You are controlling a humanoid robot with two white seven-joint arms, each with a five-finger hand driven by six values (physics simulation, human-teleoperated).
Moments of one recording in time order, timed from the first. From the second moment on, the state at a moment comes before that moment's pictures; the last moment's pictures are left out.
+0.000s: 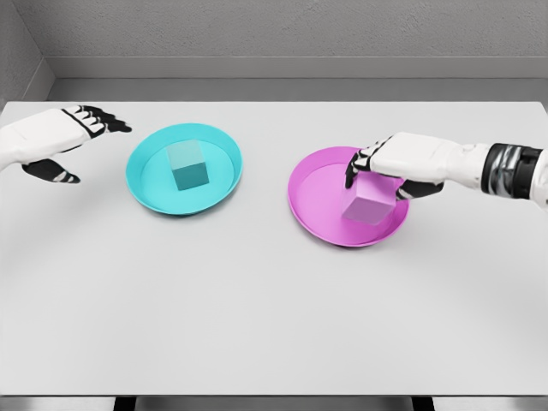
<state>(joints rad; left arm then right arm) -0.67 0.97 -0.69 -1.29 -0.38 -0.61 -0.22 -0.68 -0.88 0.70 -1.75 0.27 -0.25 0.61</state>
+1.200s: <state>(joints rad) -0.67 1.00 -0.69 -1.30 -0.38 -0.61 -0.22 -0.69 -0.85 0.68 -1.75 0.27 -0.13 0.61</state>
